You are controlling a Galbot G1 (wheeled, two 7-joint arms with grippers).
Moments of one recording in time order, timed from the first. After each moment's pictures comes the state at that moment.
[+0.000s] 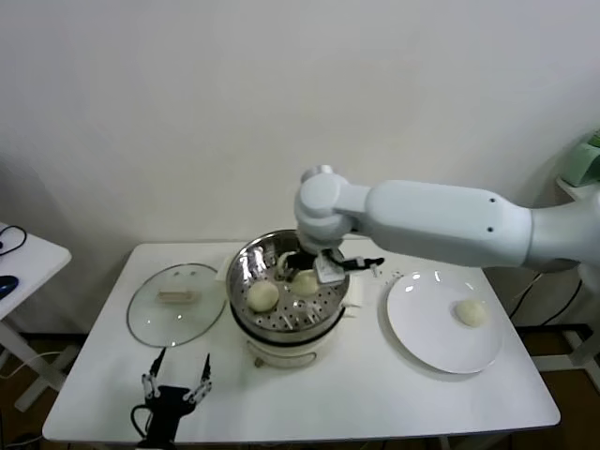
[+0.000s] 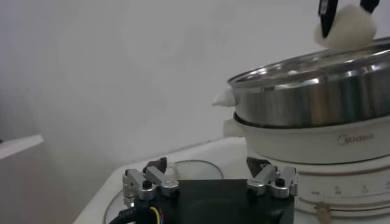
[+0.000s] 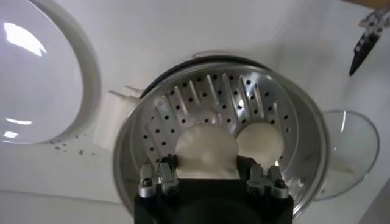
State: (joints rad) left arm 1.76 -1.47 -0.60 -1.99 0.14 -0.12 -0.03; right arm 0.54 1.17 -1.20 1.60 -0.42 0.51 -1.17
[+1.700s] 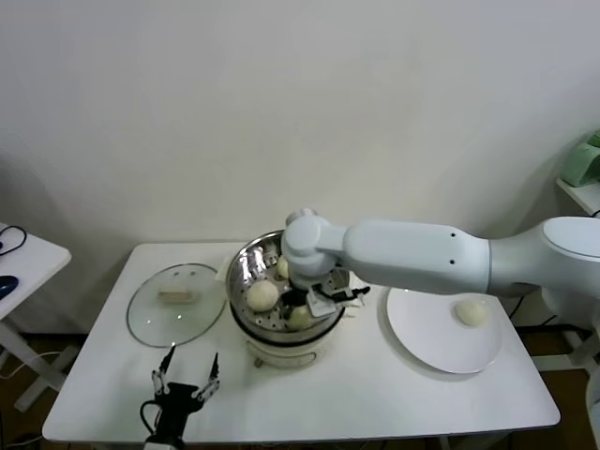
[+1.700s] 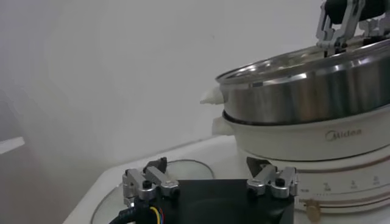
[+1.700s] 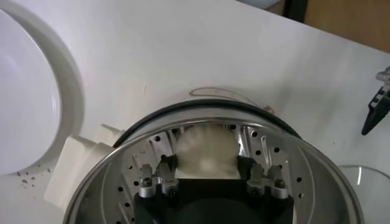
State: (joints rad) left arm 1.73 -1.46 -0.56 -1.96 0.16 -0.11 -0.03; right arm 0.43 1.20 -1.23 1.55 -0.47 0.57 -1.16
